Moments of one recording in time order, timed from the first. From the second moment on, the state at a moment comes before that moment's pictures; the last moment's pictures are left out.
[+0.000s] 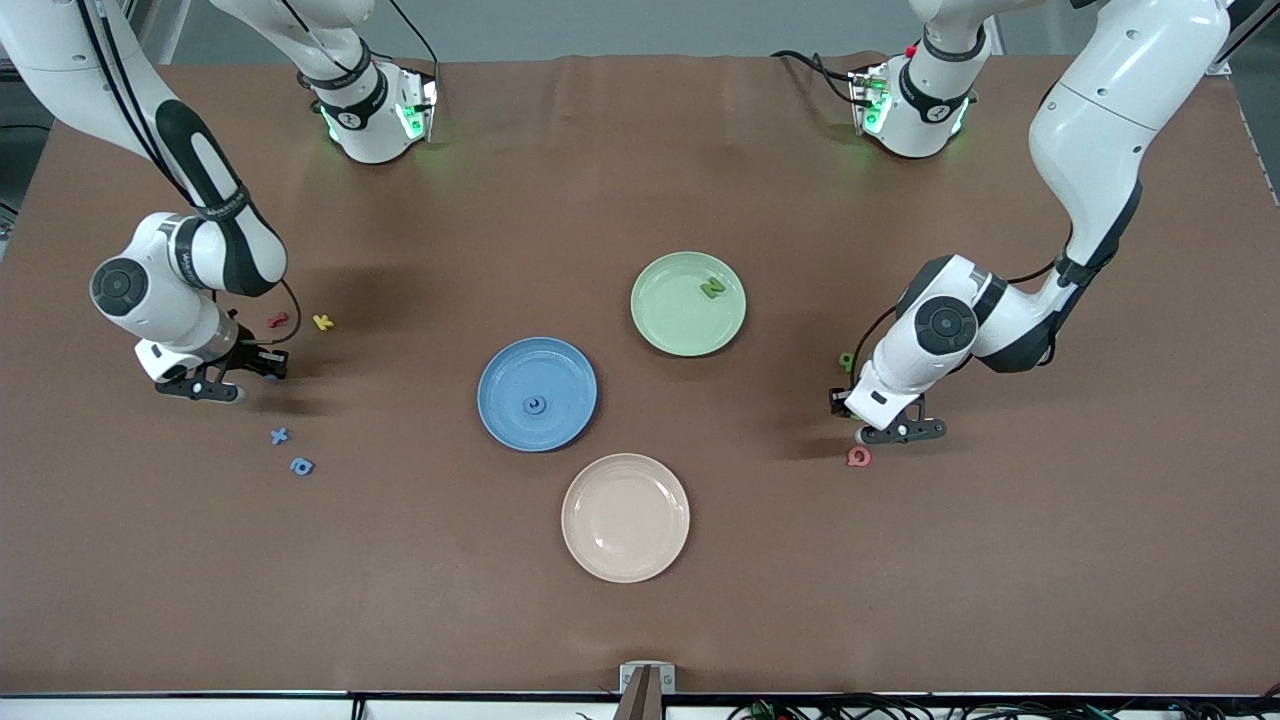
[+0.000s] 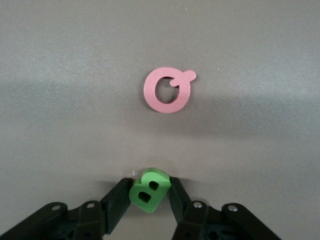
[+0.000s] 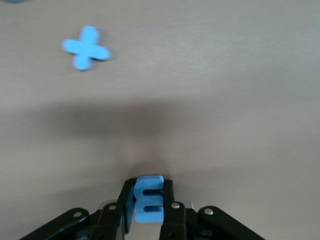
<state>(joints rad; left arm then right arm) 0.23 0.62 -0.52 -2.02 0.53 2.53 -0.74 -0.16 0.37 -0.03 -2.31 -0.09 2.63 0.03</state>
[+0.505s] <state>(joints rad) 0.23 0.61 -0.57 -2.01 0.53 2.51 -0.78 -0.02 0.32 0.25 -2.15 -0.09 2.44 0.68</state>
